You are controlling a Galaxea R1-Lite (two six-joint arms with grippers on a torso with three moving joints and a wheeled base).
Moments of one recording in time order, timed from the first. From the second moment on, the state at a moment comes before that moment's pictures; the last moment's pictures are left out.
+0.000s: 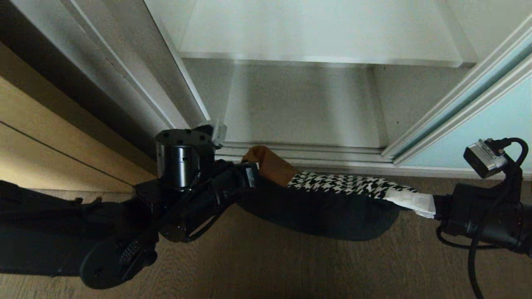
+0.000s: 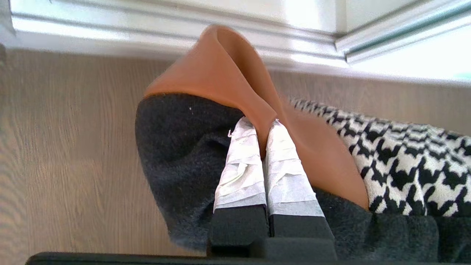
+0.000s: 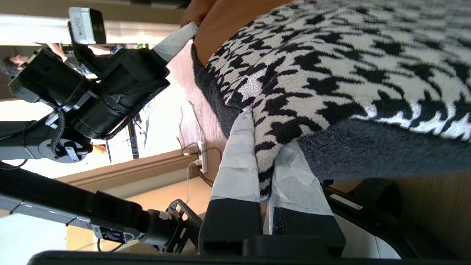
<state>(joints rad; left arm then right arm) -0.66 1.76 -0.85 -0.76 0.20 -0.35 0.26 1.35 -0.51 -0.66 0.60 0.70</state>
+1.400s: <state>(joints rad) -0.64 1.78 -0.84 -0.73 0.21 -0.32 0.27 1.36 -0.50 -0.67 0.60 0.70</state>
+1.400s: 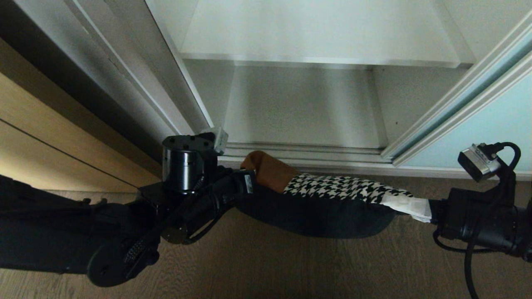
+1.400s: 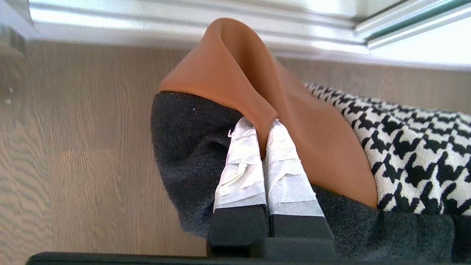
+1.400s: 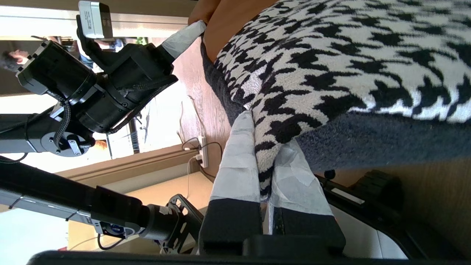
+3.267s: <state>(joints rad) -0.64 1.75 -0.85 -0.73 0.21 -0.30 0.30 1.34 -0.48 -0.67 0.60 0.70</state>
